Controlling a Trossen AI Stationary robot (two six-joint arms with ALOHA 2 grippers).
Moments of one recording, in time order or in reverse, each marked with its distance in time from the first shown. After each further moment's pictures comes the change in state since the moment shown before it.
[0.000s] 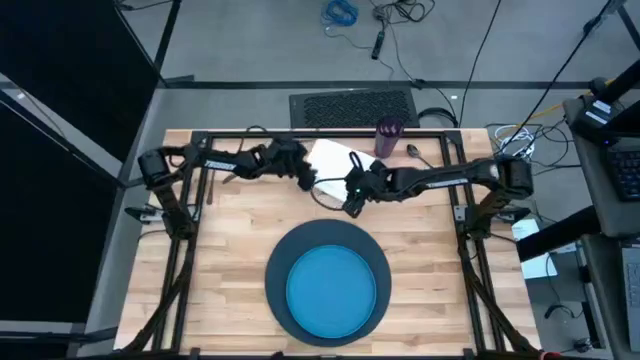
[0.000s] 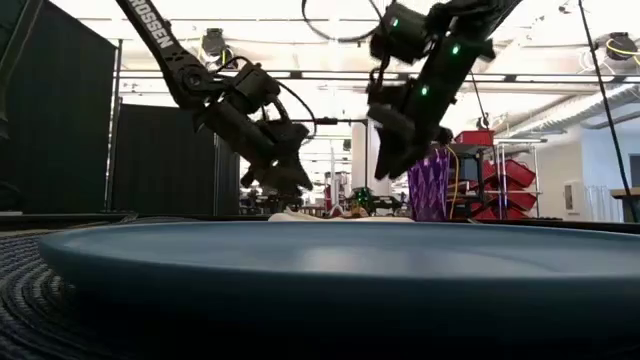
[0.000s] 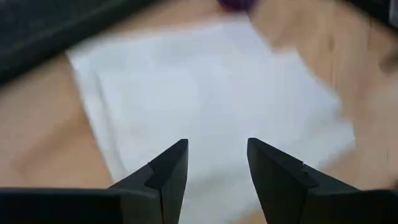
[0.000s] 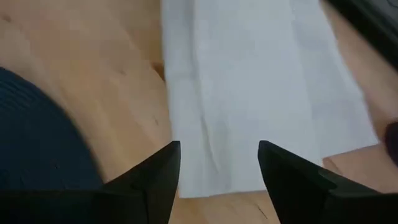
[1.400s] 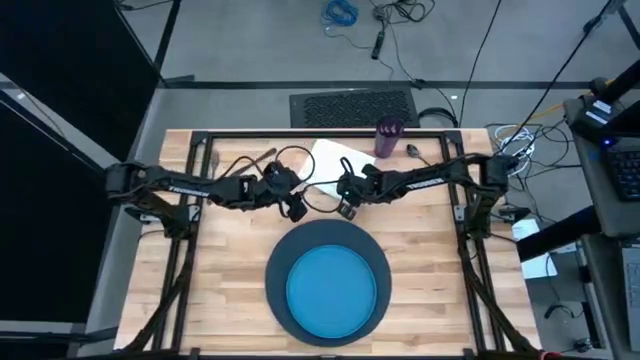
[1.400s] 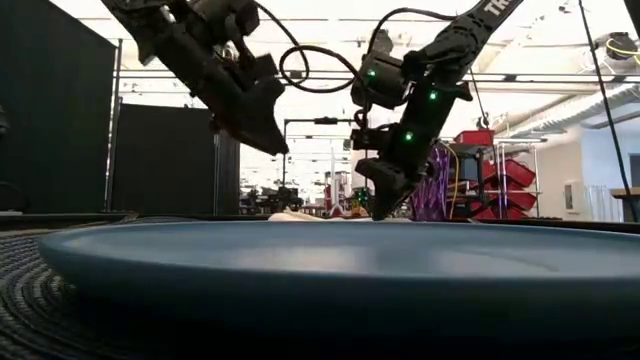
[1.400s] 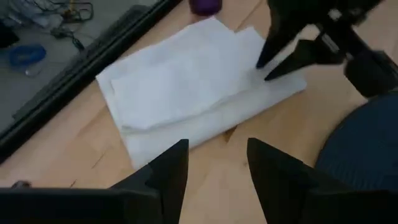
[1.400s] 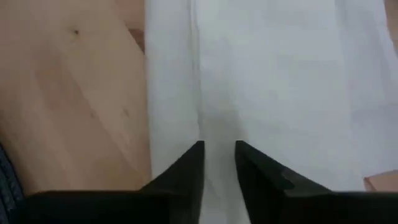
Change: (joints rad) left arm -0.404 -0.336 -0.094 -0.183 -0.547 0.017; right arm -0.037 0.134 0.017 0.073 -0.002 -0.080
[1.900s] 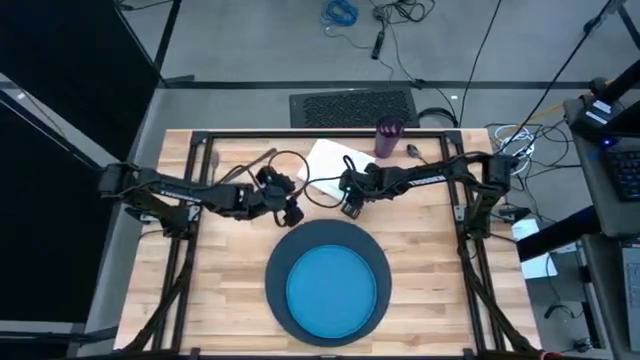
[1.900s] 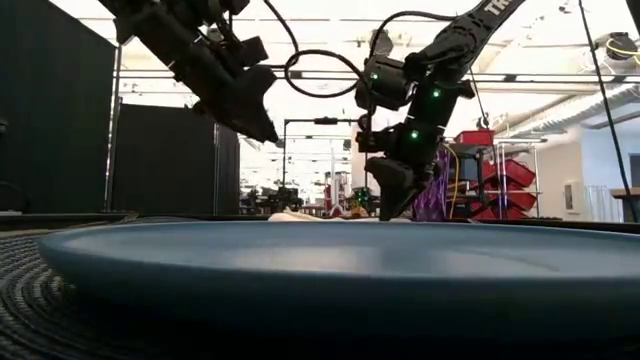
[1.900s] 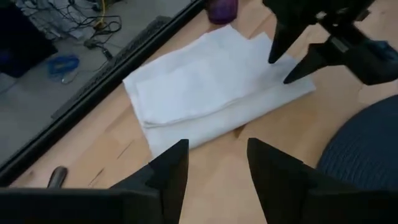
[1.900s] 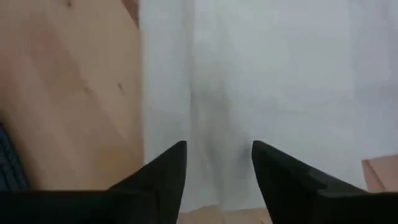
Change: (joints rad) left arm -0.090 -0.026 0.000 -0.075 -0.164 -0.052; right arm -0.030 -0.005 0.000 -0.060 -0.070 -0.011
